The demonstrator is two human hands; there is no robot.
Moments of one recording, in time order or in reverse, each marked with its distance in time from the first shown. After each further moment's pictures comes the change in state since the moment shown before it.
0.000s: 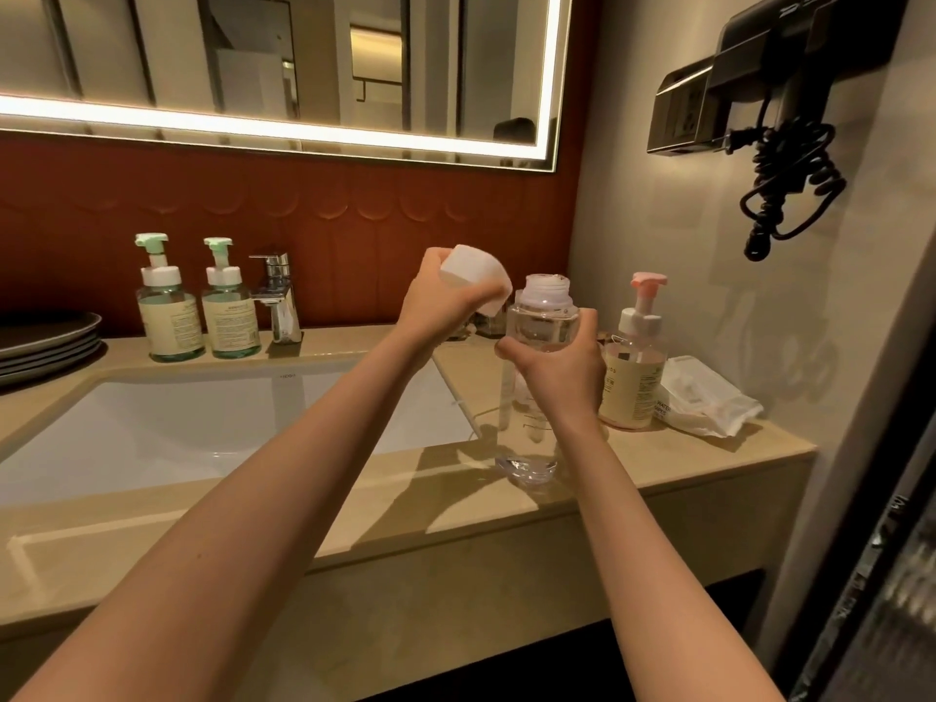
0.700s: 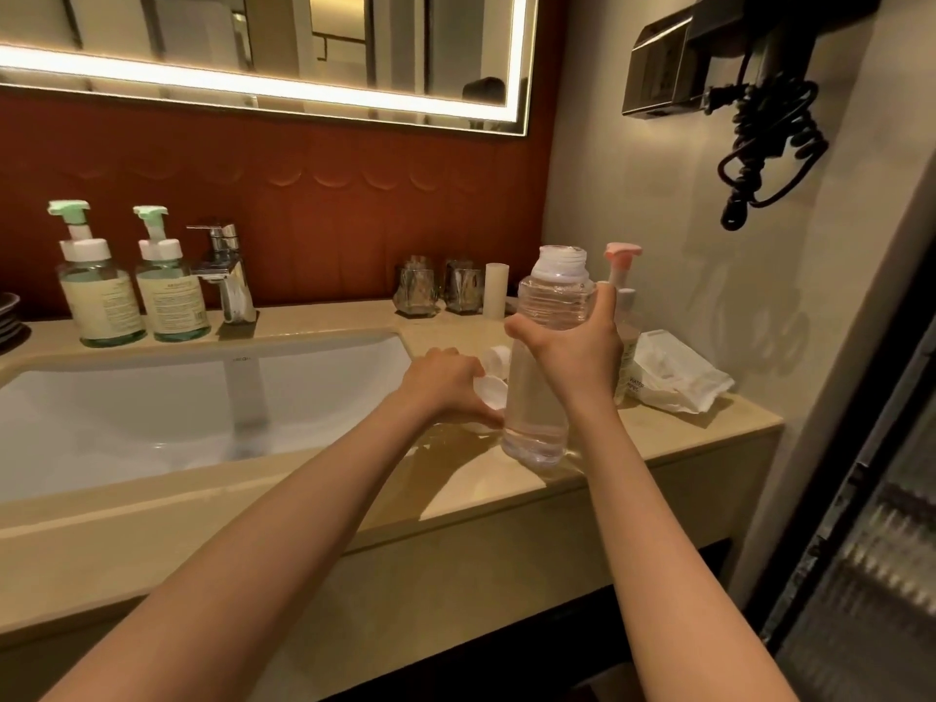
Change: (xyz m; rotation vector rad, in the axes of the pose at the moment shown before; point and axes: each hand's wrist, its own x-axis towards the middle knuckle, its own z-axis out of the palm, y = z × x) left_hand -0.025 -0.063 0.057 1.044 -0.462 0.093; right_hand 0.013 0.016 -0.028 -0.048 0.073 -0.022
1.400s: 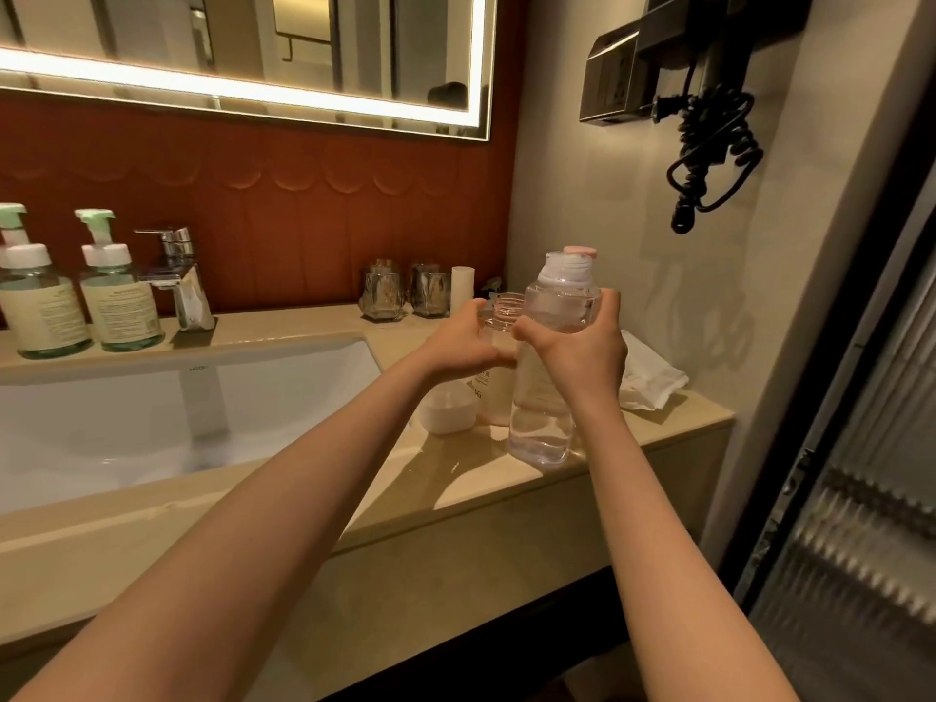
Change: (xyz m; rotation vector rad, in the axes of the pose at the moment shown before) left_hand 0.025 0.045 -0.026 -0.771 -0.004 0.047; right_hand 0.012 0.012 -0.034 -0.054 0.074 0.068
